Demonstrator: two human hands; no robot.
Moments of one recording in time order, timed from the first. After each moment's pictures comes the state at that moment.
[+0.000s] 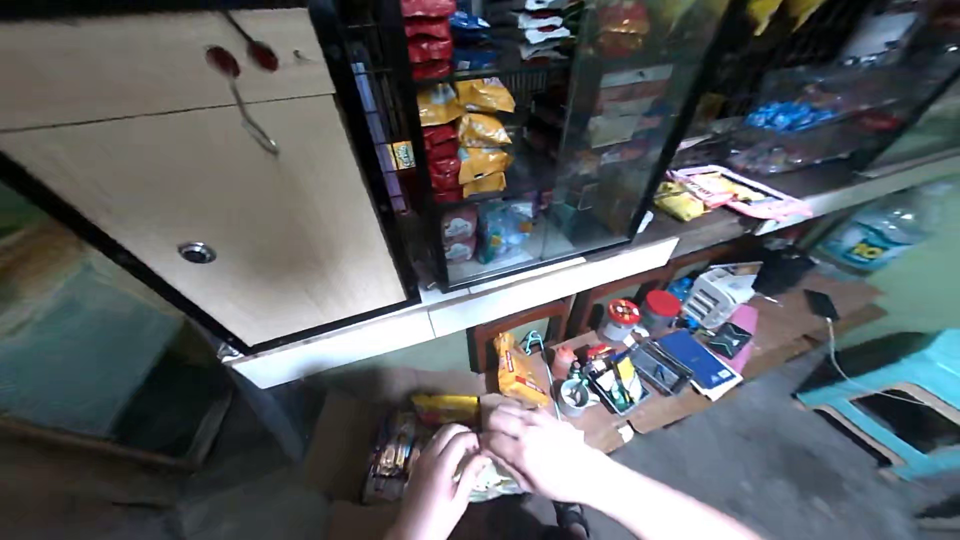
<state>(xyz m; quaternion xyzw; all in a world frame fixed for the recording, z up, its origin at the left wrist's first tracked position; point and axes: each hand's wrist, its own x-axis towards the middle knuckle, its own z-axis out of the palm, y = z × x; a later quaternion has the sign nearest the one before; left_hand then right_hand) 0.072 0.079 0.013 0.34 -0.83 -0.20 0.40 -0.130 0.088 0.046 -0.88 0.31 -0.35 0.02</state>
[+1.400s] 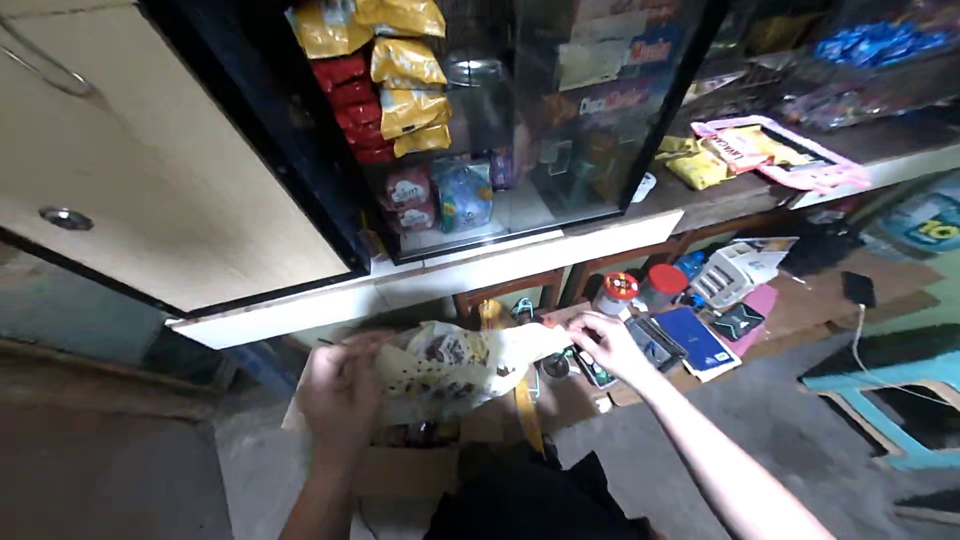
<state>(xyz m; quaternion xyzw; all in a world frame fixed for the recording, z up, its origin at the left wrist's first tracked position) 0.019 0.031 0.071 0.39 -0.72 -0.01 0.57 -0.338 0.041 -0.014 -0.71 0.53 -0.41 0.21</state>
